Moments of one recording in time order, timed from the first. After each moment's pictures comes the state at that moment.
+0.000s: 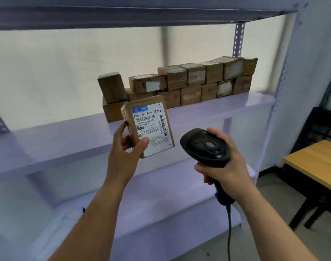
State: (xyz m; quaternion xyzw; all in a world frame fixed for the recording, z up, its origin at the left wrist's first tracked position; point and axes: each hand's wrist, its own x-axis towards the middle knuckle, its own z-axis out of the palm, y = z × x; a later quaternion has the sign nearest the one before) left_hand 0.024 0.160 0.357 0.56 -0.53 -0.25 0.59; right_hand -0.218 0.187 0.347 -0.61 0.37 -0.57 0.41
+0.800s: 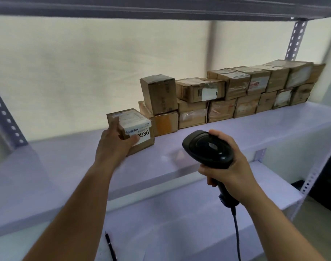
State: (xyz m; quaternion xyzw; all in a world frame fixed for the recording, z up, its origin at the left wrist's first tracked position) left_hand 0.247 0.012 0.381 0.70 -0.54 -0.14 0.44; right_hand -0.037 0.063 0.352 -0.65 0.36 -0.54 0.40
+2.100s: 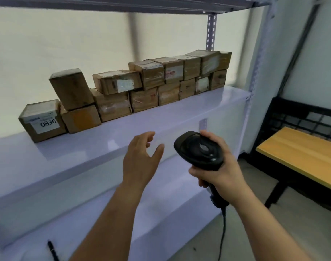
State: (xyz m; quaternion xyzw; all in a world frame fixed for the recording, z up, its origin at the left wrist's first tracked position) left_hand -0.020 0.065 0.329 0.54 -0.69 -0.12 0.46; right_hand -0.214 0.138 0.329 -0.59 0.42 -0.58 0.37
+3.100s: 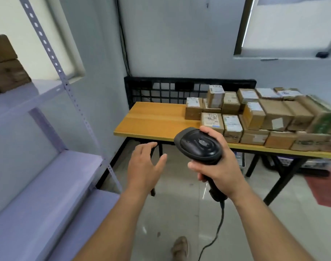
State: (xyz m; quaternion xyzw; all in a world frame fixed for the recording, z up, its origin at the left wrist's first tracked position) left_hand -0.445 0.203 0.243 0.29 -0.86 -0.30 0.29; right_hand -0.543 0.382 0.280 -0.36 0.64 -0.66 0.16
